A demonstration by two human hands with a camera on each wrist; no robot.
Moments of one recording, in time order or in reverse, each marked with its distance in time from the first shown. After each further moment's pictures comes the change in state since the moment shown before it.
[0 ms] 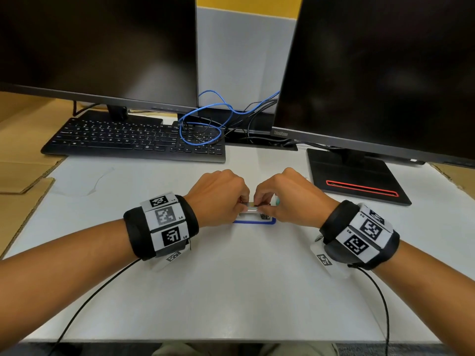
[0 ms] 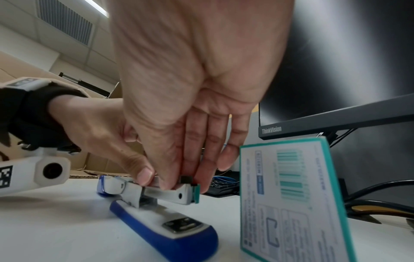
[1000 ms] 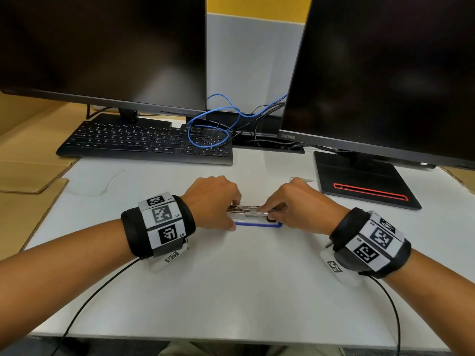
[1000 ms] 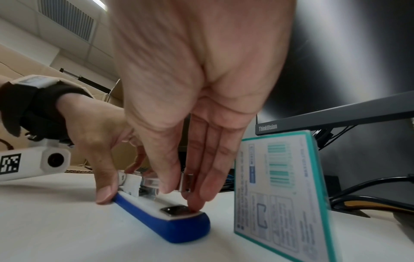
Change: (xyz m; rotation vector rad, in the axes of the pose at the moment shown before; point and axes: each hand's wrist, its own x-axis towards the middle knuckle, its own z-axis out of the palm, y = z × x) left_hand -0.011 -0.012 -0.006 0.096 -0.136 -0.091; right_hand -0.006 0.002 0.008 0.024 -0.071 0.044
